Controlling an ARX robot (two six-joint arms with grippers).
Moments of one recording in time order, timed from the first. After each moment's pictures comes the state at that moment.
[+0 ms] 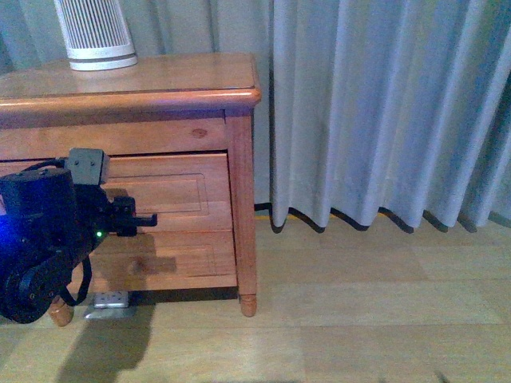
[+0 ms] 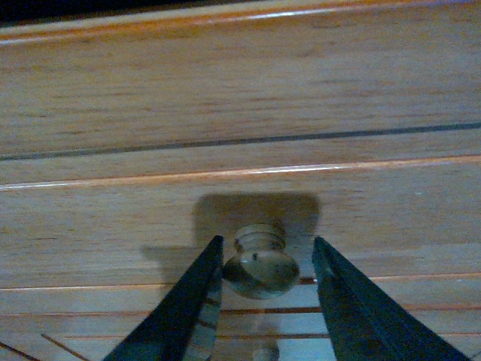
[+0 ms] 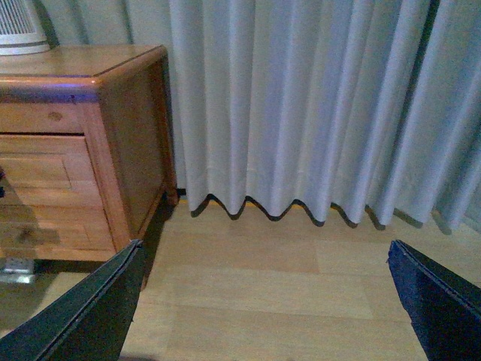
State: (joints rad) left arm -0.05 2.53 1.33 1.01 -0.05 0.09; right arm 0.00 0.00 0.01 0.00 0.00 0.00
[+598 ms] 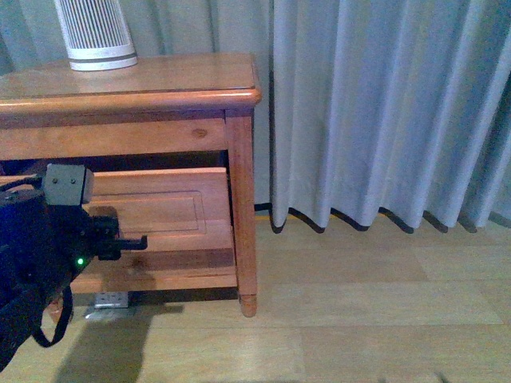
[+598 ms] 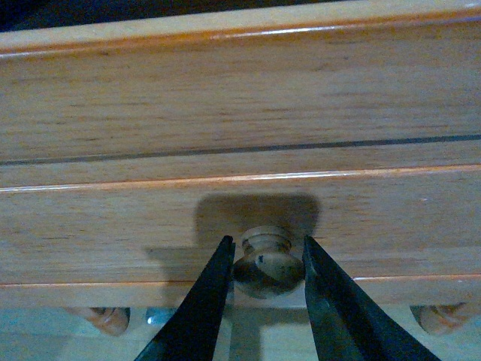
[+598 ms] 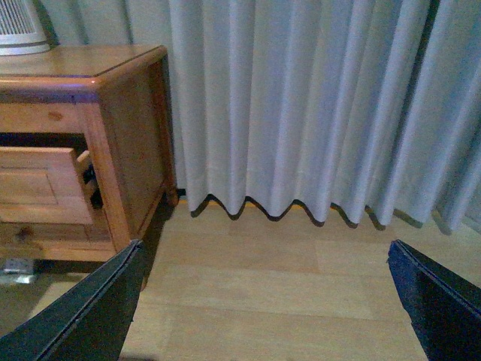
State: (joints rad) left arm -0.07 2.40 1.02 1.17 -0.07 0.08; right arm 0.00 0.00 0.01 0.00 0.00 0.00
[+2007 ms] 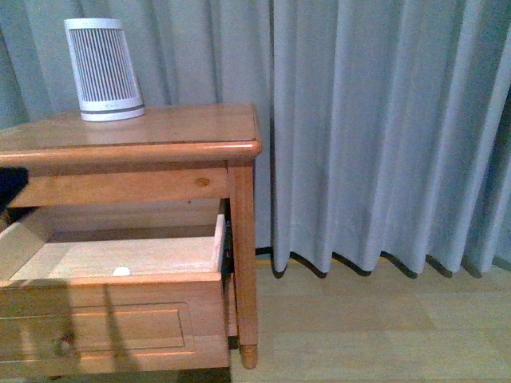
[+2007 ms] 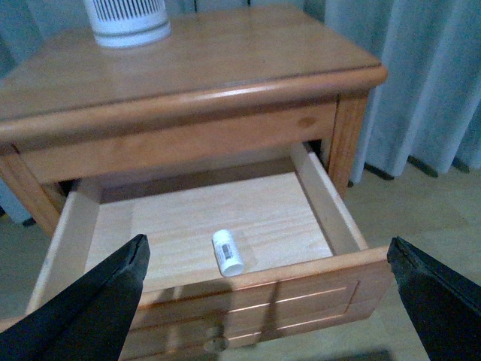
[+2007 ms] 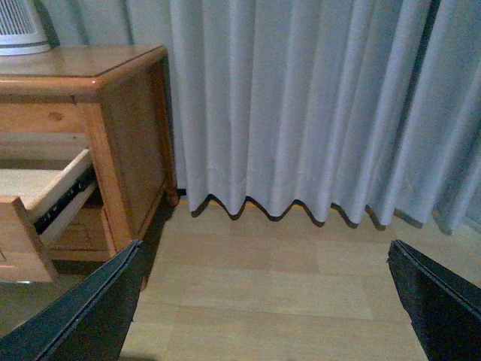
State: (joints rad) left arm -0.16 1.00 0.45 0.42 0.04 0.09; right arm 0.00 0.00 0.01 0.00 0.00 0.00
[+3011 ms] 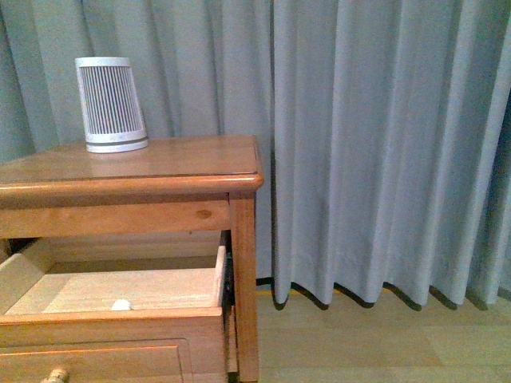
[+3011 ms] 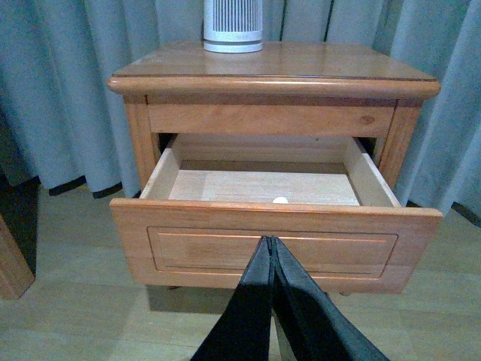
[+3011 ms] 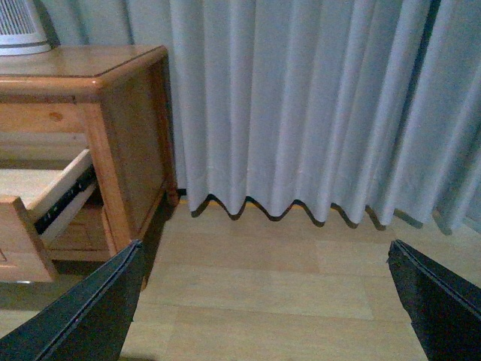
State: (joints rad) left arm -0.01 0.05 0.06 -0.01 0.00 0.00; right arm 0.00 0.00 0.01 0.00 0.00 0.00
